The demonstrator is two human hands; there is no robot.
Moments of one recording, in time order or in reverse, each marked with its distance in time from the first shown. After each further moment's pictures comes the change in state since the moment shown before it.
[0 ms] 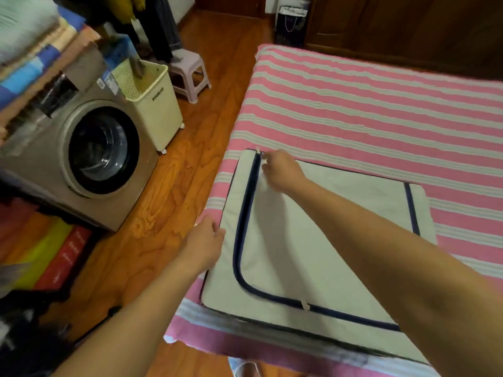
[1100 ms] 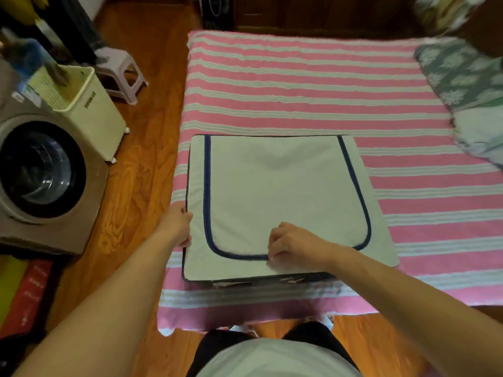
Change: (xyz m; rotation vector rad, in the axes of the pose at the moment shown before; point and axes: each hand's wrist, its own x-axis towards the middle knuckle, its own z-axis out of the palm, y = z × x) left_hand 0.008 0.002 0.010 -0.060 -0.148 -0.135; right_hand -0.247 0.108 0.060 -0.038 -0.172 -0.435
